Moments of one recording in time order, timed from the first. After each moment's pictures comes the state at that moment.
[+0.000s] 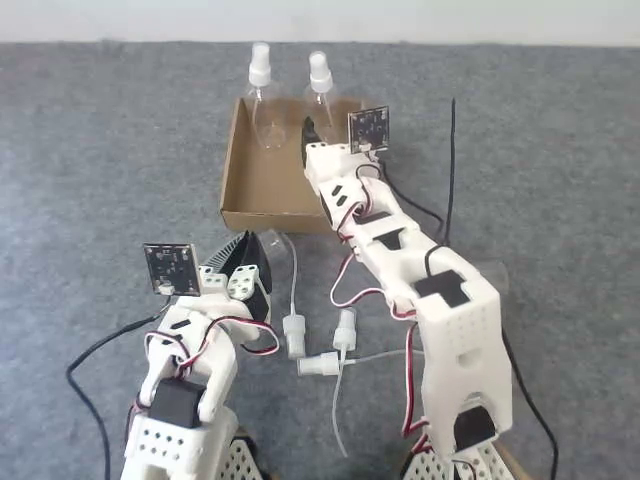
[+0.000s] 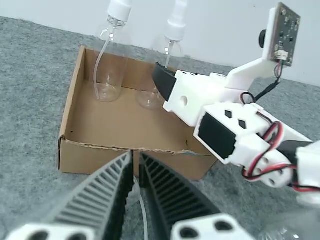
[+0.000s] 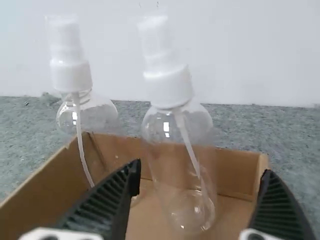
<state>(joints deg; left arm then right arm) 8.4 -98.7 95.8 38.1 22.5 -25.2 35.3 14.9 -31.1 -11.4</state>
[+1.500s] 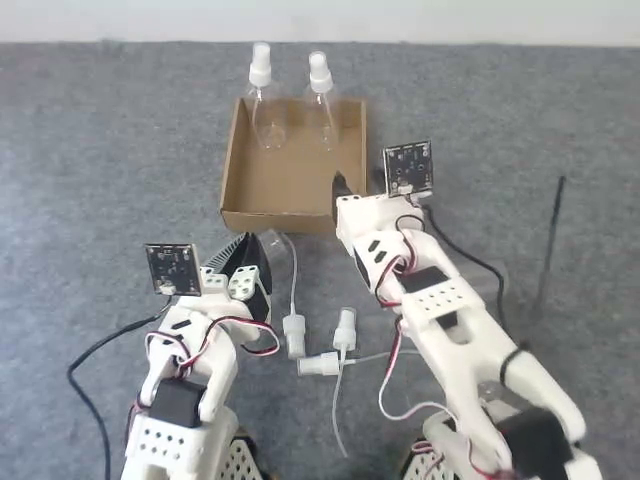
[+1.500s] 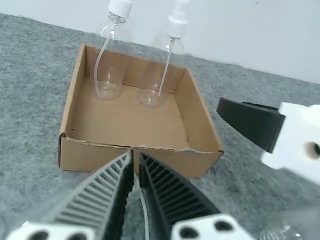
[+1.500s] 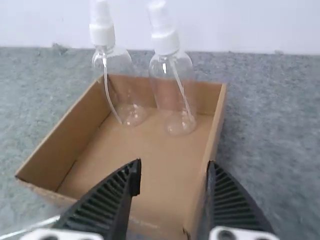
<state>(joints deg) 8.4 -98.7 96.3 38.1 22.5 -25.2 -19.8 57.7 -5.0 -11.4</state>
